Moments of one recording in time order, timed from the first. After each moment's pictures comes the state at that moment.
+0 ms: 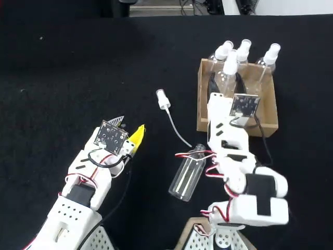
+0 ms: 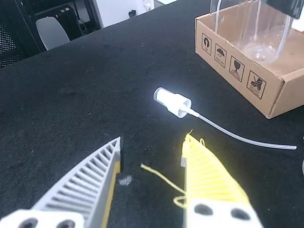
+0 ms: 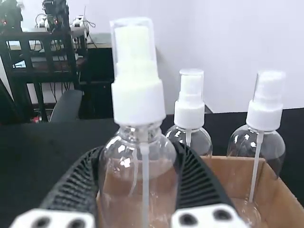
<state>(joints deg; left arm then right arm) 14.9 -76.2 96.5 5.3 -12.0 5.9 0.0 71.4 -60.5 0.6</state>
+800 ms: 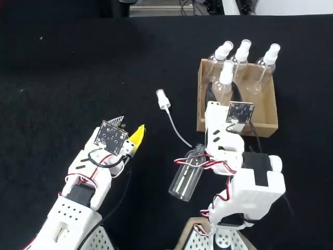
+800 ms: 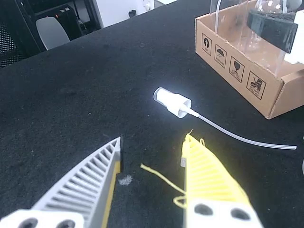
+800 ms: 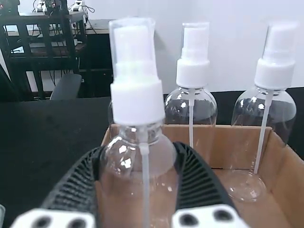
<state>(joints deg) 14.9 -76.2 96.5 5.3 -12.0 5.9 13.1 71.3 -70.1 0.5</state>
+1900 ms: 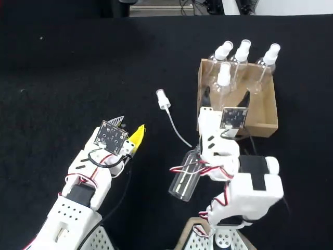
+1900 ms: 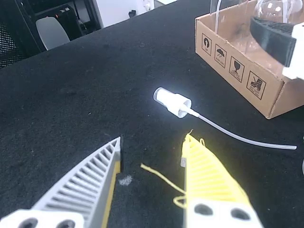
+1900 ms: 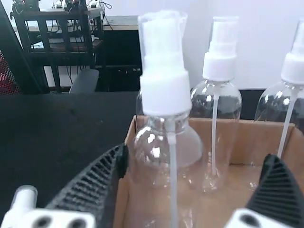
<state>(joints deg) 14.9 -76.2 96.6 5.3 -12.0 2.4 9.5 77.0 -72.7 0.5</state>
